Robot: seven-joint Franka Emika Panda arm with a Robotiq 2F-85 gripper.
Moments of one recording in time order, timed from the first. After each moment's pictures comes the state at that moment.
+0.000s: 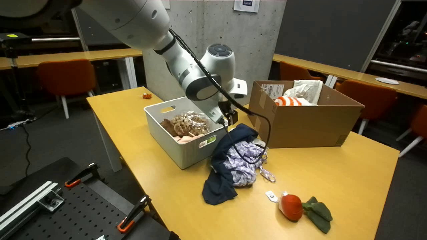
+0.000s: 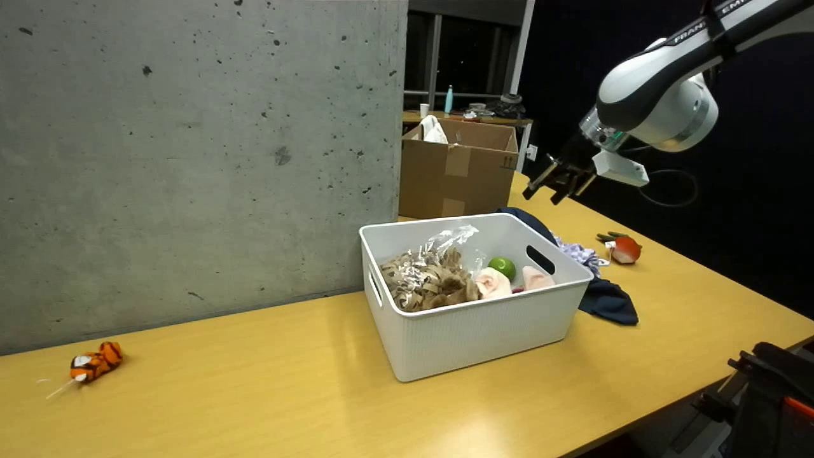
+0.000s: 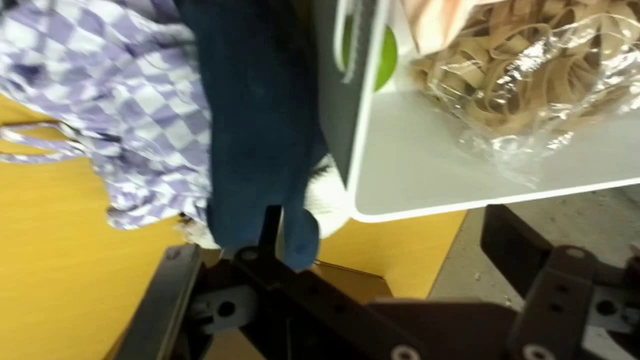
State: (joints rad) arm -0.37 0.72 0.17 -1.65 0.28 2.77 -0.22
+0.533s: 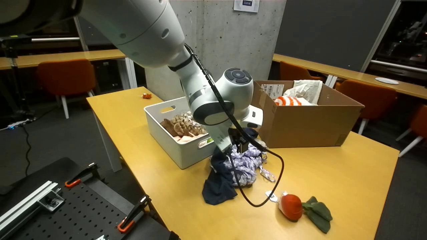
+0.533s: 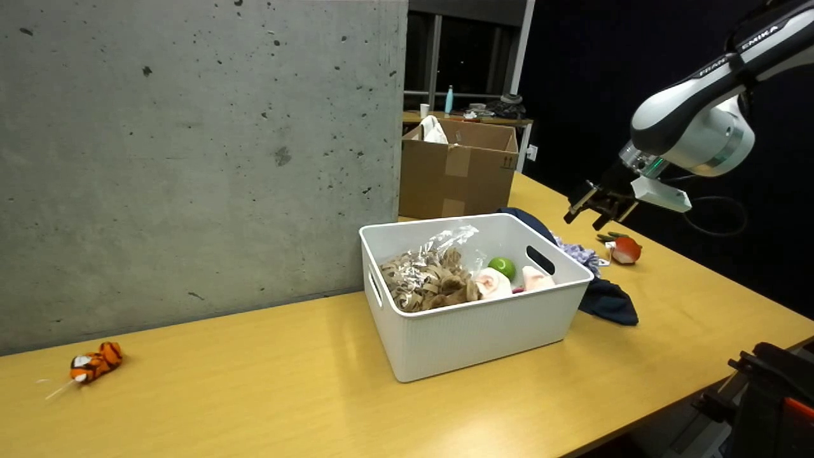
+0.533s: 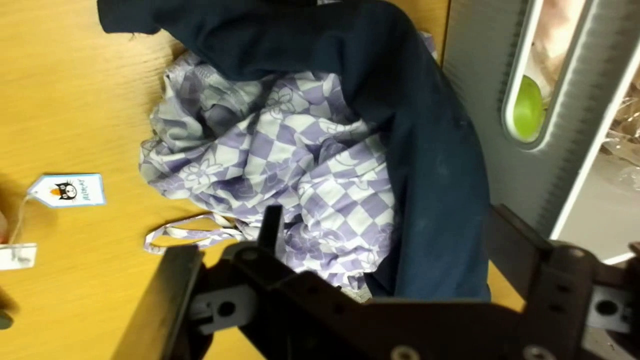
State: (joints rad) arm -0.50 0.74 0.17 -1.73 0.32 2.77 -0.23
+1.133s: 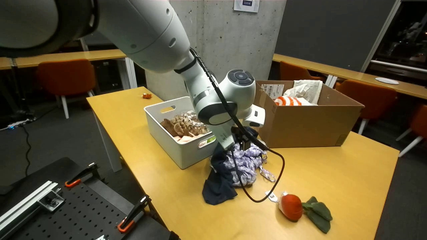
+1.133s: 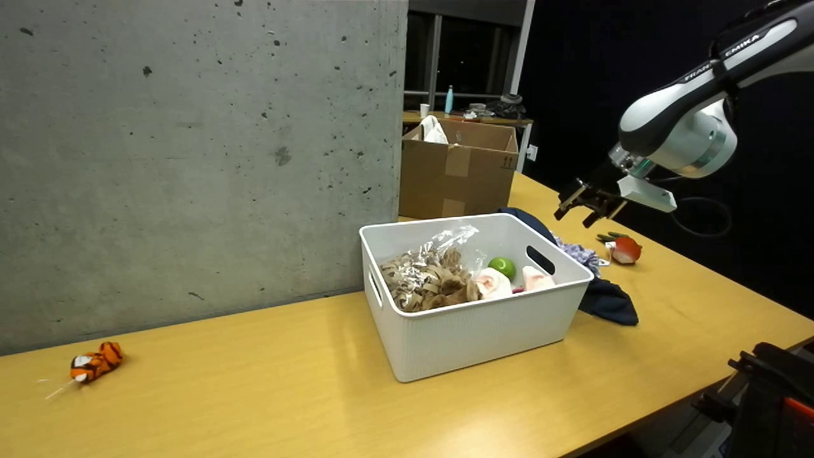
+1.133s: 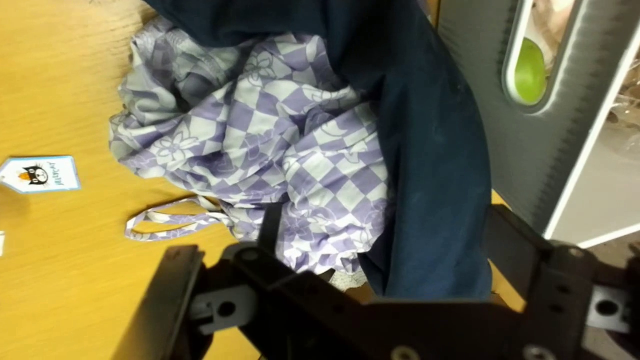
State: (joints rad) arm -0.49 0.80 0.17 -1.64 0.32 2.77 -0.21
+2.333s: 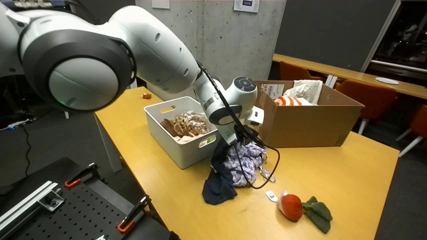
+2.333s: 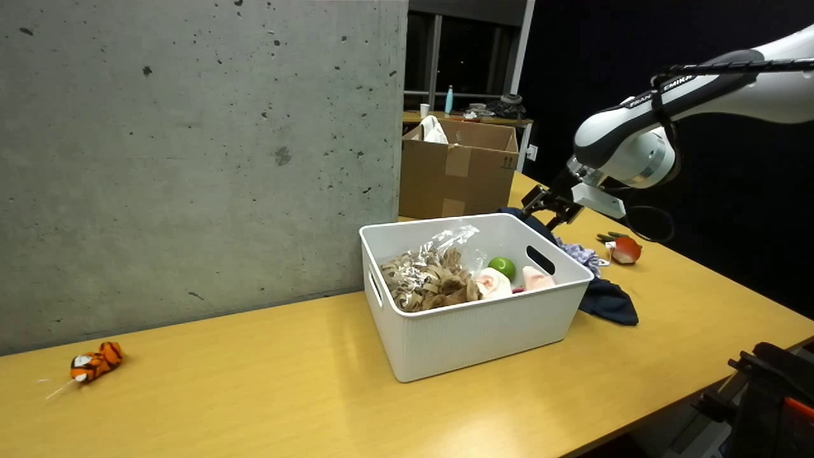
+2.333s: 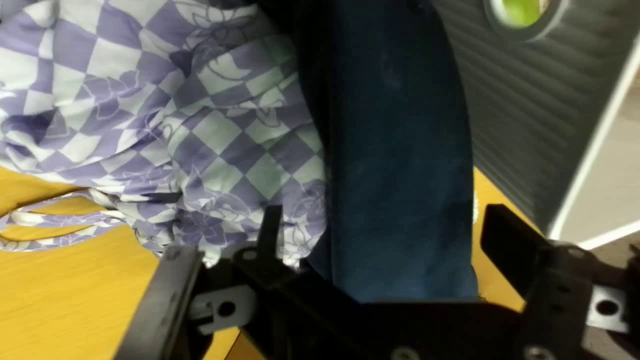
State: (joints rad) arm -0.39 1.07 0.13 -1.23 0.32 2.64 -0.13
